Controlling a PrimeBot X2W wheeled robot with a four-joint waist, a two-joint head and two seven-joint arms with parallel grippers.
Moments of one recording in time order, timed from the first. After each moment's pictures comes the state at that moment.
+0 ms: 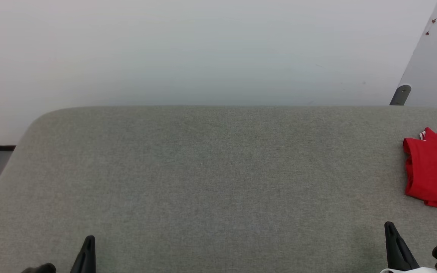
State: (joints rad) left arm 0.12 0.18 0.07 0.22 -0.46 -0.13 -0.21; right arm 0.05 -0.08 -0.06 0.26 0.38 0.13 -0.20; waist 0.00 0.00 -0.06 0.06
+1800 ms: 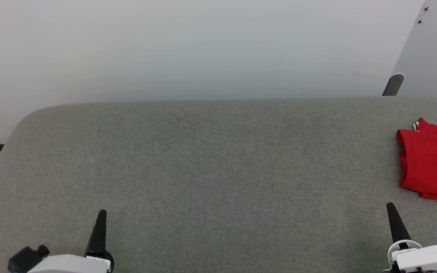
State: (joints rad) left arm -0.01 0.10 0.10 0.23 -1.15 -0.13 -0.02; right arm -0.04 -0.06 -0.09 0.25 1.12 0.13 -0.01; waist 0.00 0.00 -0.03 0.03
